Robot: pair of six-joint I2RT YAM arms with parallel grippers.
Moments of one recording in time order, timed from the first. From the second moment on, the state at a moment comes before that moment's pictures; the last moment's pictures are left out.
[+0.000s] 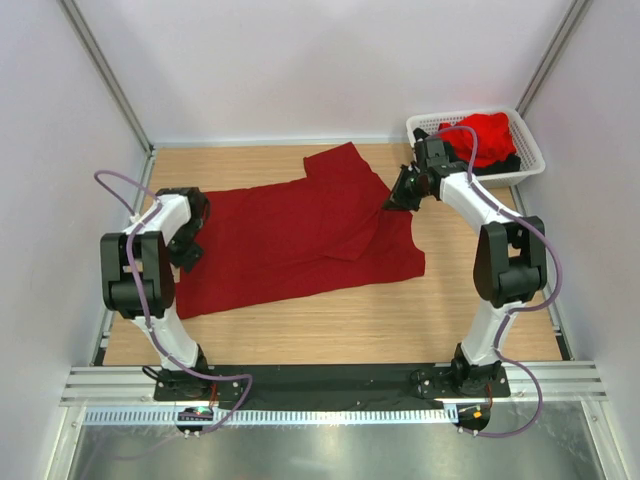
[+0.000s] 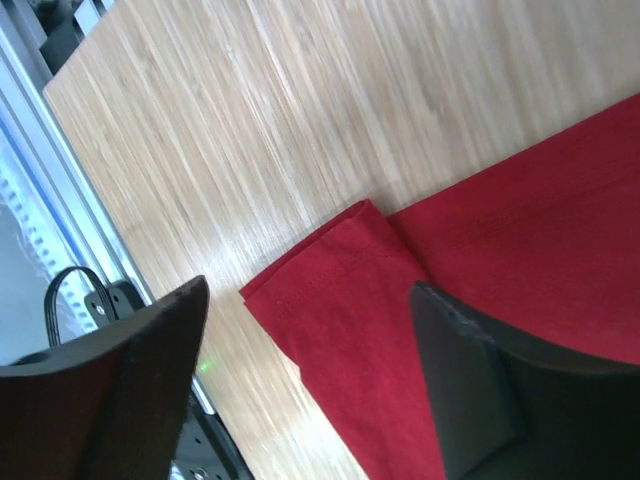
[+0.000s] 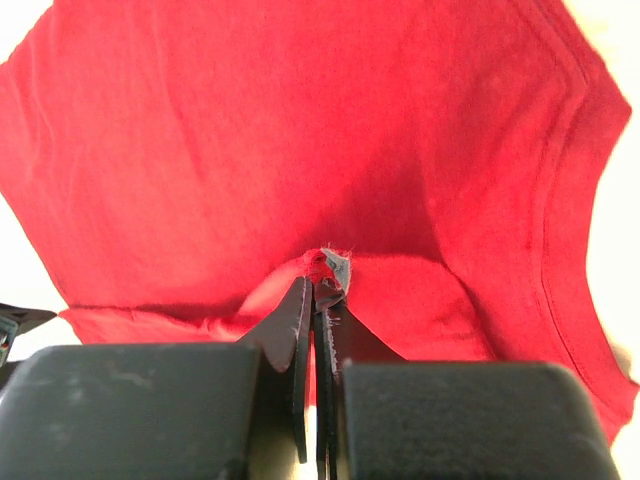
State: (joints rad) left arm 0.03 1.79 1.22 -1.19 -0.62 -1.02; right arm 0.18 1.84 1.45 -0.57 -0.29 0.58
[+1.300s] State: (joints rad) left arm 0.04 1.13 0.77 -1.10 -0.31 -1.05; right arm 0.03 1.44 0.96 -0.70 -0.16 0.50
